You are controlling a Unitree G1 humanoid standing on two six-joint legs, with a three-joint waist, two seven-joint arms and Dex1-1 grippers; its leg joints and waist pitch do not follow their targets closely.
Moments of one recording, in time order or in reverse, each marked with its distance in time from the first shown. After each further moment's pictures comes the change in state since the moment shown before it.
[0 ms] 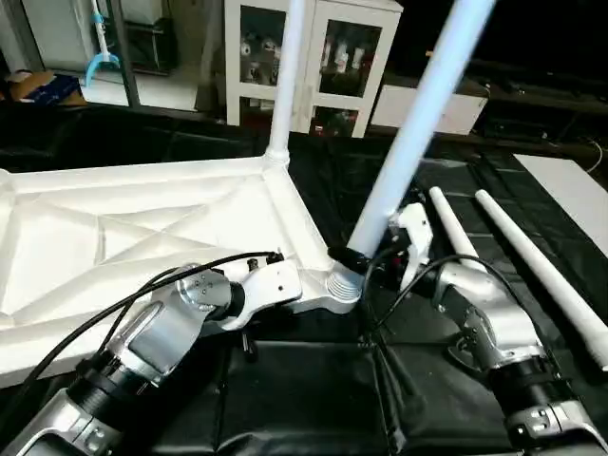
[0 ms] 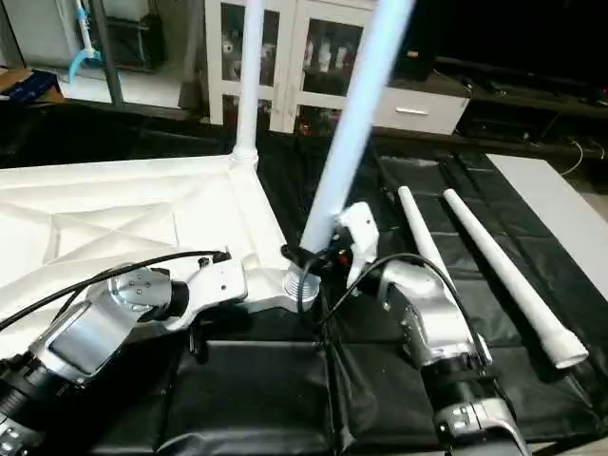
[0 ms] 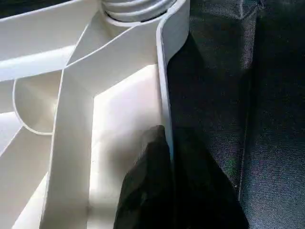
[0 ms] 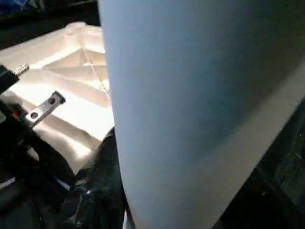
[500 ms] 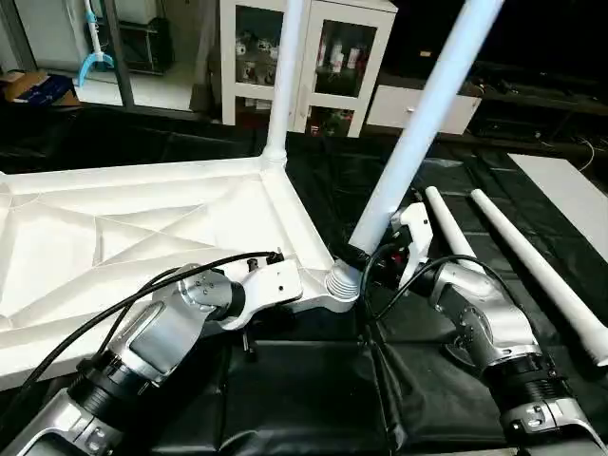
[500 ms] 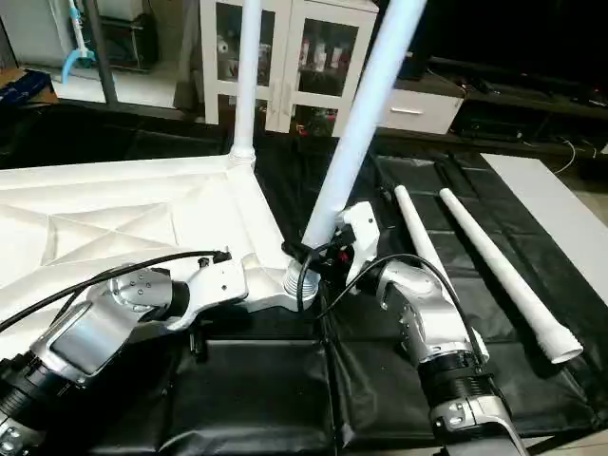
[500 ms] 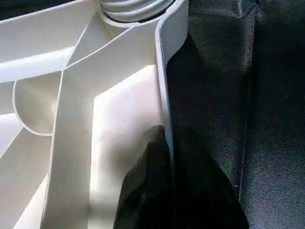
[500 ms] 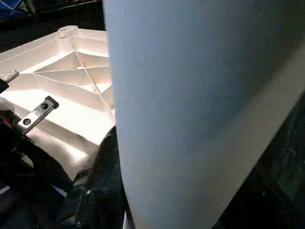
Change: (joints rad) left arm -0.002 0.000 -0.003 0.003 0.005 0.003 0.007; right arm -0.017 0.010 0.009 0.030 -0.001 -0.013 -0.018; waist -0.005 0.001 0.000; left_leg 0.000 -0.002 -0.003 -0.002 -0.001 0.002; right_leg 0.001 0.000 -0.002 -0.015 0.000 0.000
